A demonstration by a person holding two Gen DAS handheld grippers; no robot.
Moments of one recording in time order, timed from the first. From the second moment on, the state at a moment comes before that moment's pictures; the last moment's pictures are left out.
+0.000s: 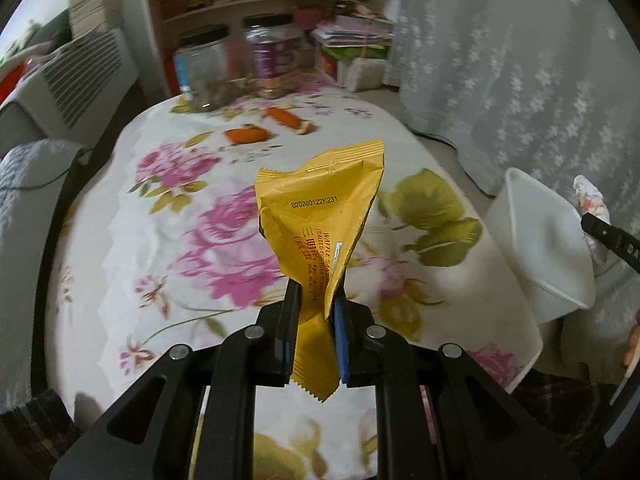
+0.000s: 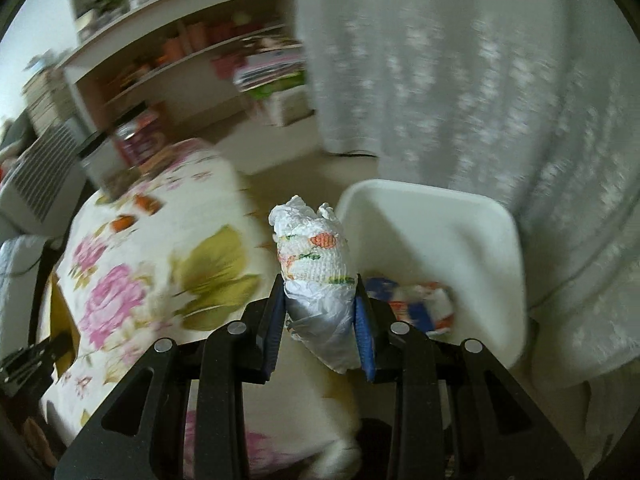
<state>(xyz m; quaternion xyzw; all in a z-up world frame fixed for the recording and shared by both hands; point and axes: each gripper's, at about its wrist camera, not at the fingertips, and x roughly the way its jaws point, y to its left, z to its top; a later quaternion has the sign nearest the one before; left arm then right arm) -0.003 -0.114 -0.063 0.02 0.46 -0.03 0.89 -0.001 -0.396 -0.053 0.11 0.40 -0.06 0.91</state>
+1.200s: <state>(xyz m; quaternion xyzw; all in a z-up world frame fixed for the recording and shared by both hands) 0.044 -0.325 -0.013 0.07 0.41 -0.19 0.89 -0.038 -0.515 -0.031 0.20 0.32 -0.26 0.89</state>
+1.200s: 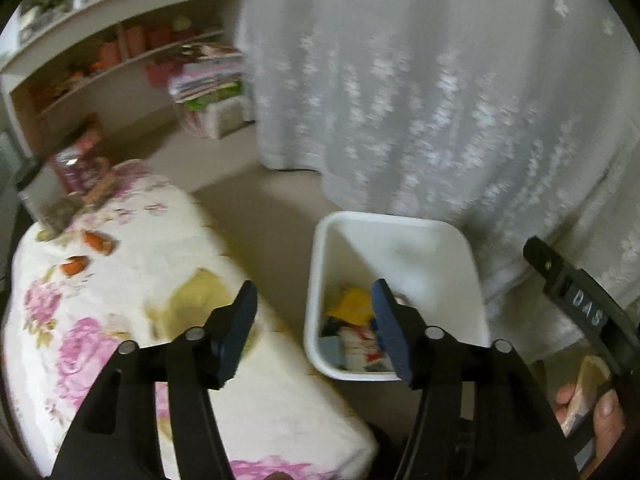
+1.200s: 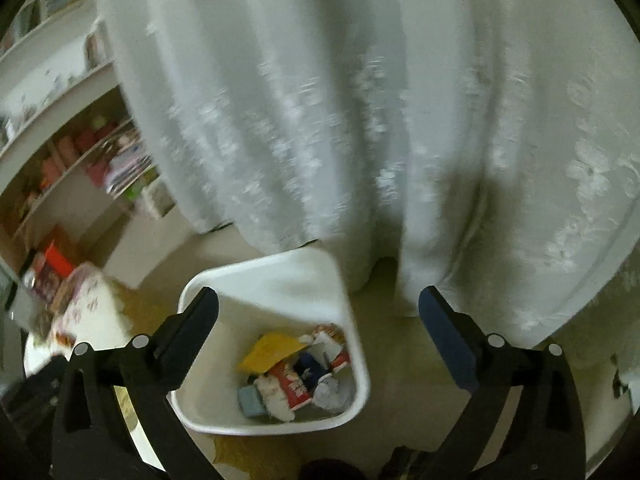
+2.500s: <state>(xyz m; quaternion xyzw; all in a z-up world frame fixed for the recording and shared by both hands) -0.018 -0.008 -0.076 0.04 0.47 0.15 0.87 0.017 -0.200 -0.069 -0.04 0.43 0.05 0.90</state>
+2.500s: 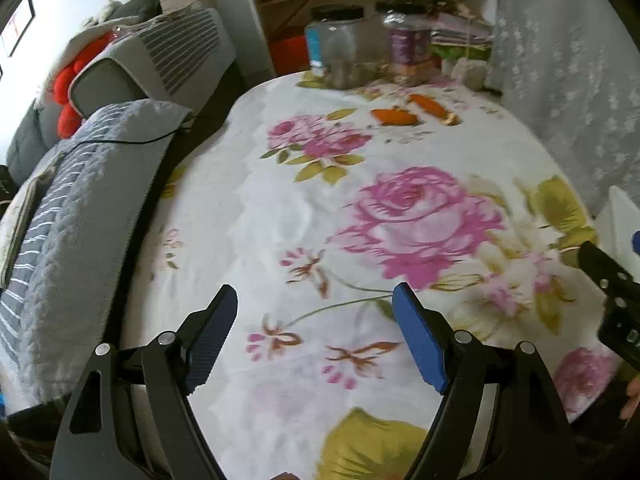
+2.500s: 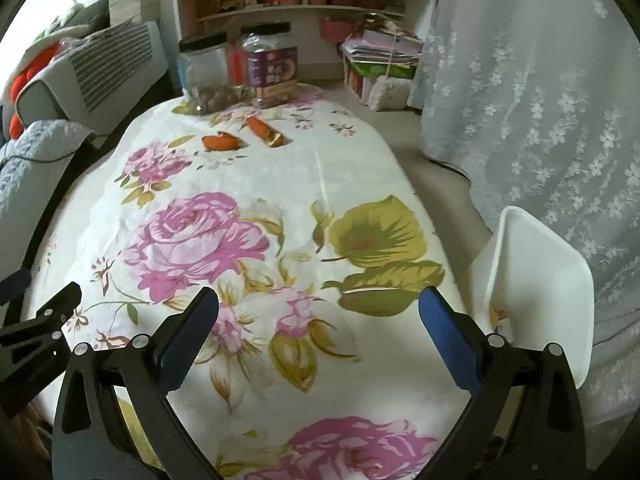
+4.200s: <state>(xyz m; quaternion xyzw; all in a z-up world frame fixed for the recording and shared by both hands) 0.272 -0.040 -0.142 0.18 0.52 -0.05 0.83 0.194 -0.232 -0.082 0.13 0.52 0.03 0.85</state>
